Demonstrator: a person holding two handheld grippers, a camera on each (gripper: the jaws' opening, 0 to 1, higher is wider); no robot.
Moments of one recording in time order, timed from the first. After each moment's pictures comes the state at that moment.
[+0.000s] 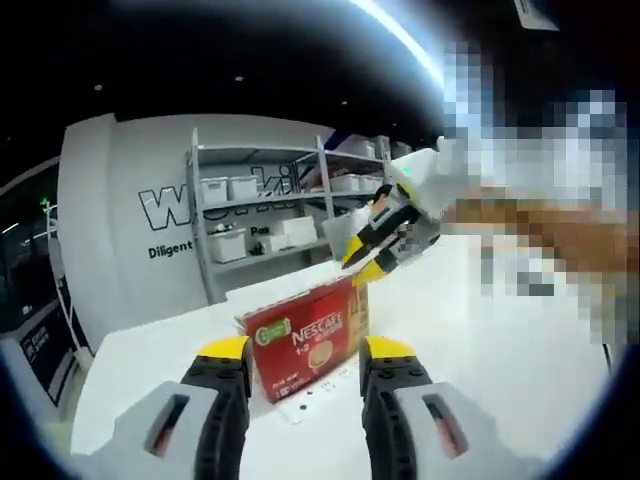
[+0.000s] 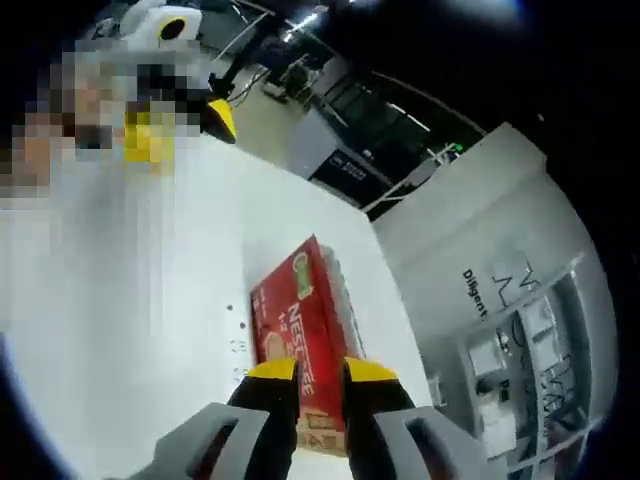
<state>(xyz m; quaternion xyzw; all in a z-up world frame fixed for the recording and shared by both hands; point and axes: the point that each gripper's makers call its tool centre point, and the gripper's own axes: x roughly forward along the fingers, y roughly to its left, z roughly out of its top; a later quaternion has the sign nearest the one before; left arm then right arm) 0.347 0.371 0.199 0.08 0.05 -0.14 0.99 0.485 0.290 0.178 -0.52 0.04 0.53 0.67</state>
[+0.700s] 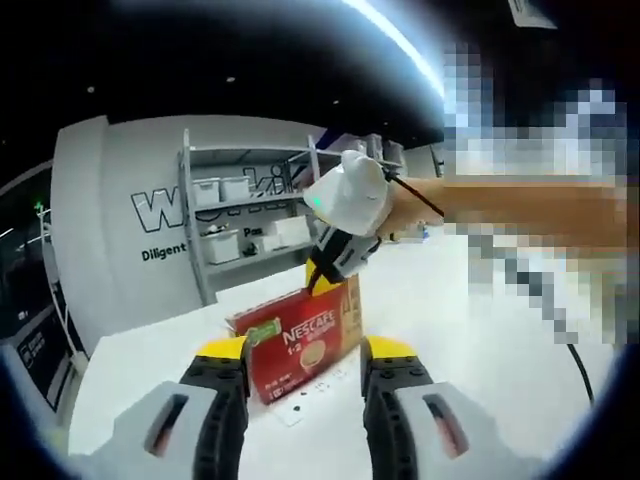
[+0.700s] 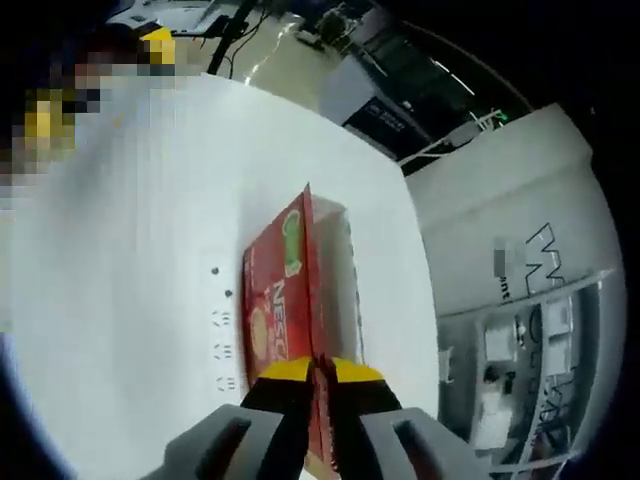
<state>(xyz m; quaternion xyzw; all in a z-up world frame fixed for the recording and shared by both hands) 0.348 0.361 0.193 0.09 0.05 -0.15 0.98 0.514 0.309 0.141 -0.59 0.13 0.51 0.61</state>
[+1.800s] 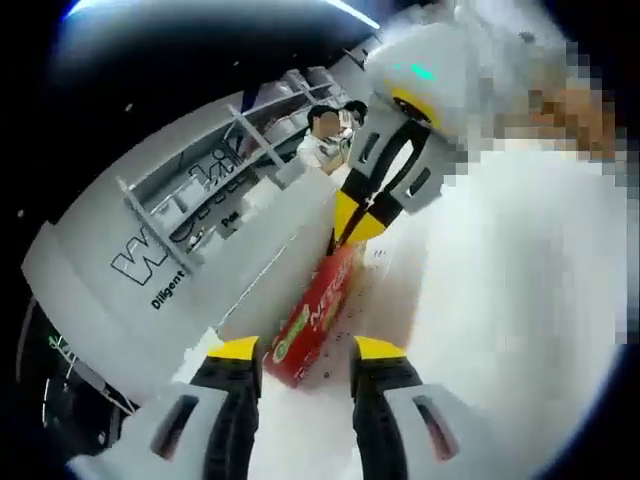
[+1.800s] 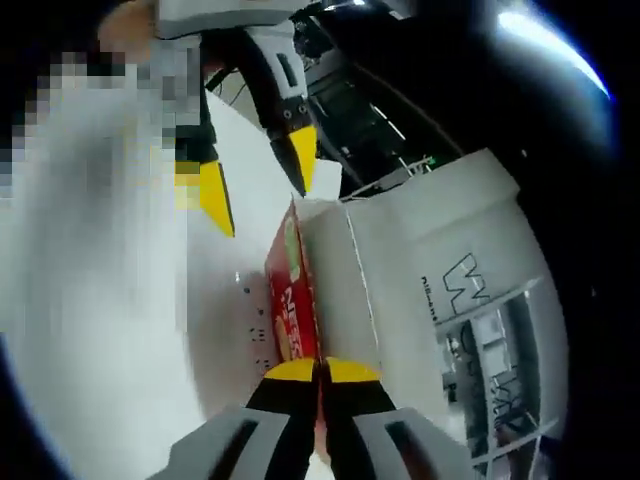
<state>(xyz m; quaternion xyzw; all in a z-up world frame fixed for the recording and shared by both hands) 0.365 0.331 0.133 0.38 0.11 -0.17 0.90 0.404 0.269 0.124 -0.56 -0.05 0.44 0.71</state>
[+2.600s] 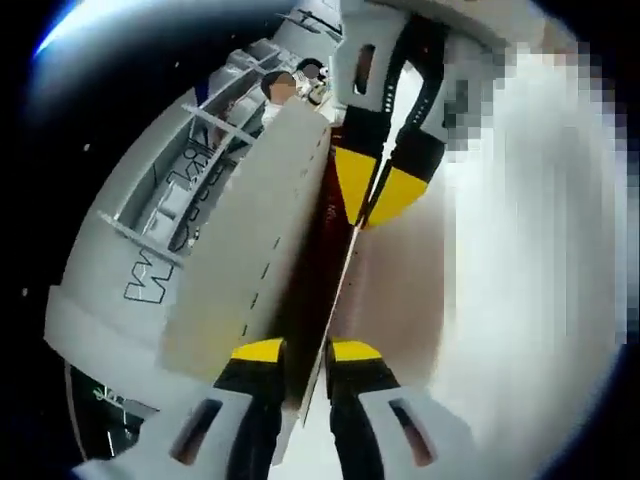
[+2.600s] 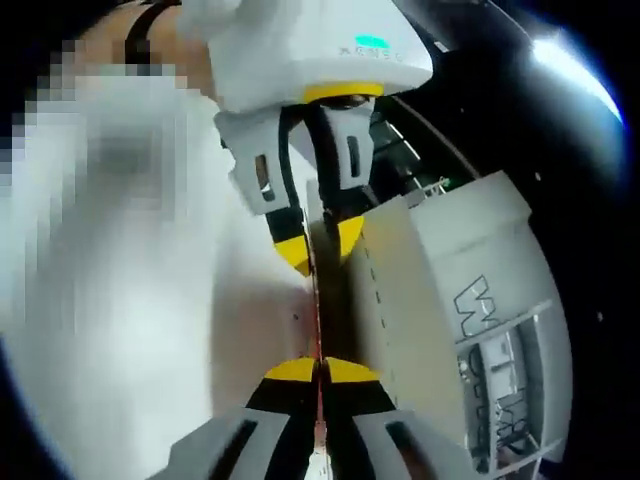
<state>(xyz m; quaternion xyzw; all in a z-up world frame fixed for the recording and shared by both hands) 0.375 0.343 0.087 0.52 0.16 -0.14 0.83 0.381 0.285 0.084 -0.56 -0.07 0.47 0.67</state>
